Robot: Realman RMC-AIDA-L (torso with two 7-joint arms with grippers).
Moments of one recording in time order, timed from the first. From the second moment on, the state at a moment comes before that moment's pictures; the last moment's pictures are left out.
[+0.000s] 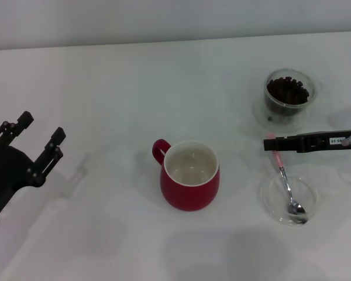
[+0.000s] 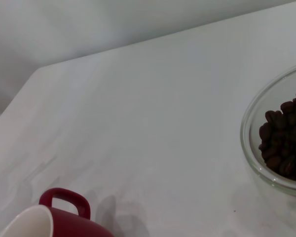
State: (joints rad) left arm -0.35 -2.09 0.56 0.01 -1.72 -1.52 2.83; right arm 0.54 1.91 -0.60 -0.36 0.94 1.33 -1.31
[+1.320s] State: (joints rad) left arm -0.34 -2.09 0.56 0.01 -1.73 -1.52 2.83; right arm 0.55 1.91 -0.64 -0.38 0.94 1.33 -1.28
